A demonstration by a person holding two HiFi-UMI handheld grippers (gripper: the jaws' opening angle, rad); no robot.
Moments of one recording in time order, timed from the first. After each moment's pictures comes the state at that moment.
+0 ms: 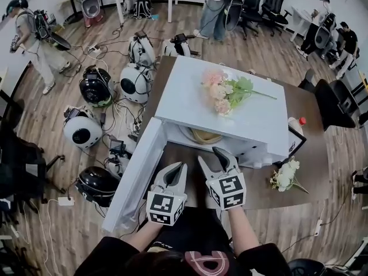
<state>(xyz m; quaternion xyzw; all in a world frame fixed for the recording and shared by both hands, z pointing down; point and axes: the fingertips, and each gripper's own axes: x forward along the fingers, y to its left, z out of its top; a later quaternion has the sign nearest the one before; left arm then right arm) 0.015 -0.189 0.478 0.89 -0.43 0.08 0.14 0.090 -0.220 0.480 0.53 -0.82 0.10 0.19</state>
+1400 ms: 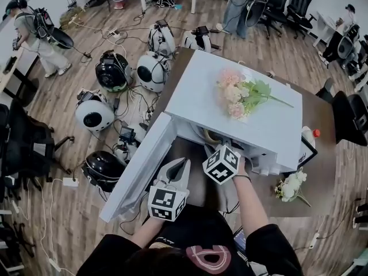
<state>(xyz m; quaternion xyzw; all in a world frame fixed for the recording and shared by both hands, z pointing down) 0.008 -0.202 0.488 0.86 -0.47 0.09 0.16 0.082 -0.282 0.558 0.34 -0.80 -0.03 0.50</state>
